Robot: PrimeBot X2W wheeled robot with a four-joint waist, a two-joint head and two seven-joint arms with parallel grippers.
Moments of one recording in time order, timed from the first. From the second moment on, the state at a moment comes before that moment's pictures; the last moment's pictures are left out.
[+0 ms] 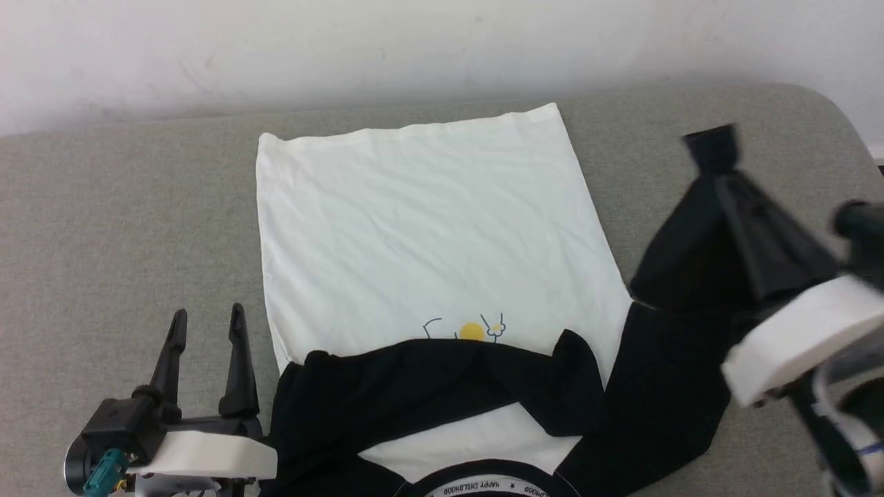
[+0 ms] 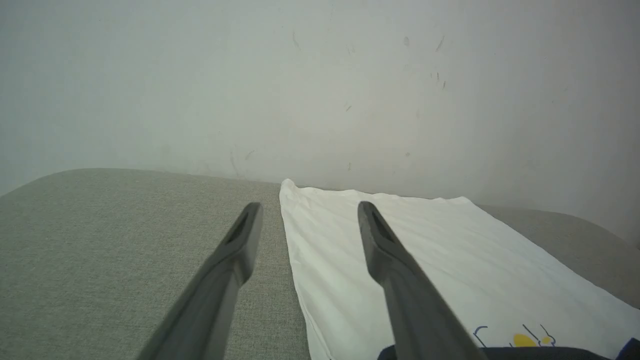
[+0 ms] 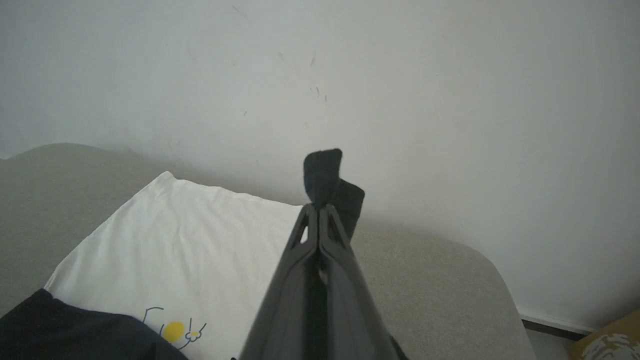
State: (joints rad) left arm 0.04 0.07 0.09 -0.03 -0.20 -0.06 -0.24; right arm -0.18 -0.14 0.00 -0.58 0.16 0.13 0.65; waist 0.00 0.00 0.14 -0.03
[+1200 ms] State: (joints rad) left arm -0.01 0.07 0.03 0.01 -0.22 -0.06 -0.25; right arm -0.46 -0.08 0.84 0.27 0.35 0.13 0.56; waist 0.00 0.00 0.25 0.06
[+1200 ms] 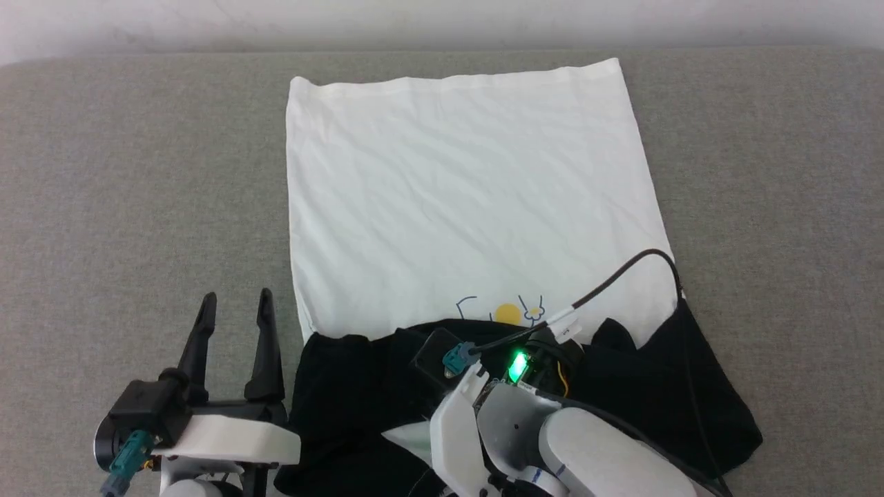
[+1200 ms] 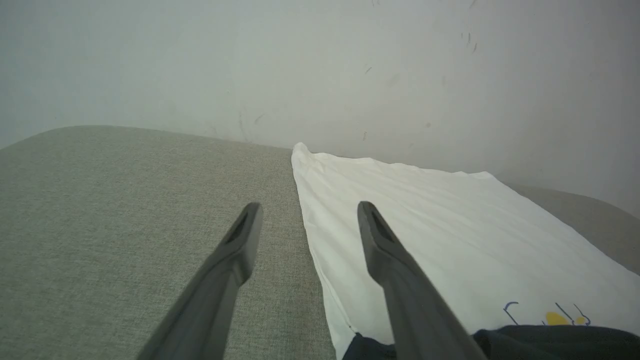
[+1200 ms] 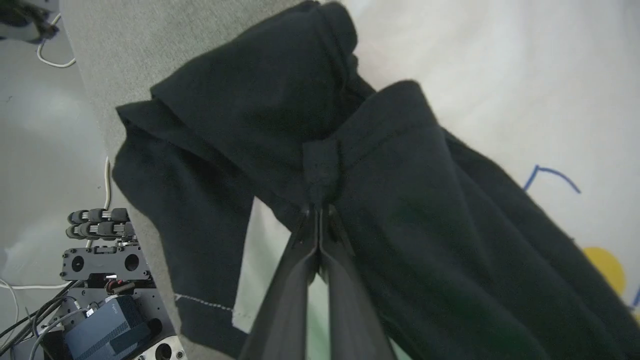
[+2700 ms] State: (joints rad) left arm -0.83 0.56 0.07 0.29 -0.30 -0.07 0.67; right arm -0.25 -0.05 0.16 -0.16 0.24 0.13 0.05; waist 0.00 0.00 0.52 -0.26
